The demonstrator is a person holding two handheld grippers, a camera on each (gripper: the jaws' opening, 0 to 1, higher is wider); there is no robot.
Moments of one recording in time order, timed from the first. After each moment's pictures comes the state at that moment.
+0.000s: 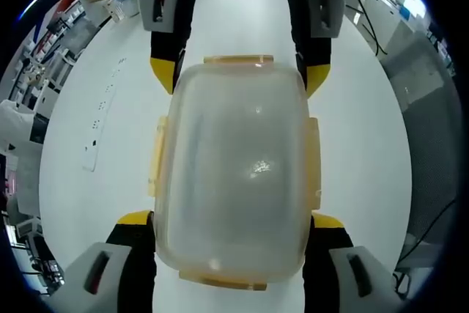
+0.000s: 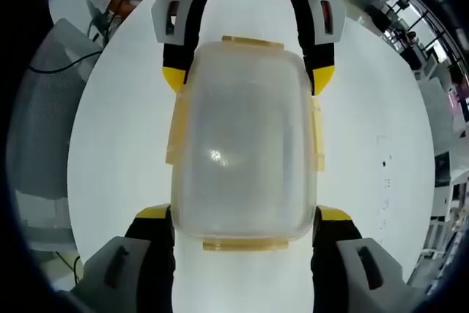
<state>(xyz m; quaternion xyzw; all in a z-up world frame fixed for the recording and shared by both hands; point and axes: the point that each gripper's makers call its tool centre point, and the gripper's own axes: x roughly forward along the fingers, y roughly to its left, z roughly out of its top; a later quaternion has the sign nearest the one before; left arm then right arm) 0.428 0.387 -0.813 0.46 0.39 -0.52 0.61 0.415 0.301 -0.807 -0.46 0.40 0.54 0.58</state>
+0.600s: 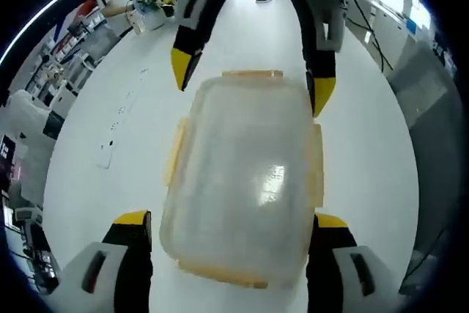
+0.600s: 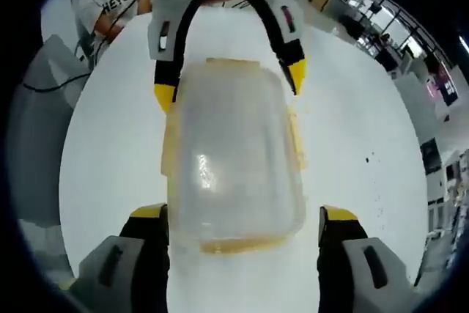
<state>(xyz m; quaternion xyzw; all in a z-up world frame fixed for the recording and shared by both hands) 0.435 0.390 -0.800 0.38 0.33 -0.50 0.71 0.420 0.307 -0.795 -0.36 0.35 0.50 0.70</state>
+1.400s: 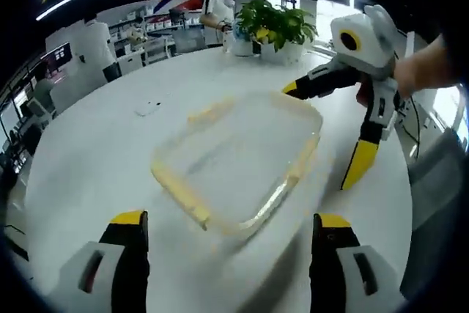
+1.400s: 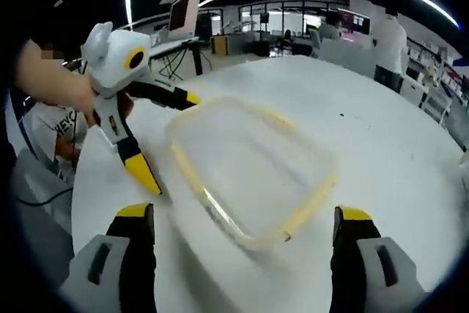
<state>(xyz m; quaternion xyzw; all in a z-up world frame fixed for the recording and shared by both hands) 0.397 0.421 -0.818 0.15 0.31 -0.39 0.85 0.382 0.318 -0.808 -0.11 0.32 0.40 0.85</state>
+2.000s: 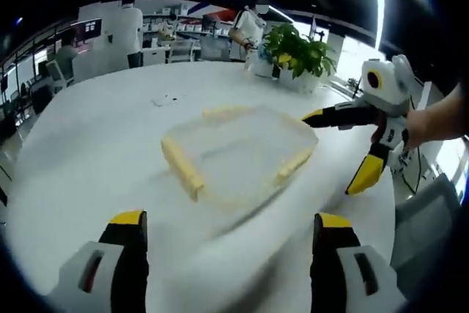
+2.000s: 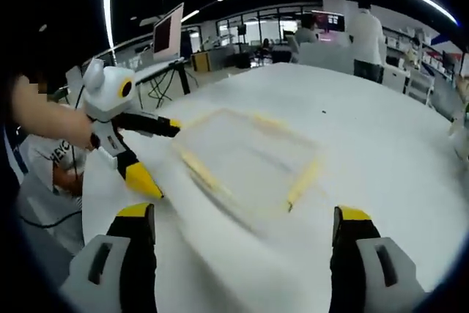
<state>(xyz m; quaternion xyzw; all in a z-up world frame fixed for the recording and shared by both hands) 0.379 0.432 -0.808 0.04 0.32 -0.35 0.88 0.361 0.297 -0.780 -0.05 0.30 0.36 0.88</state>
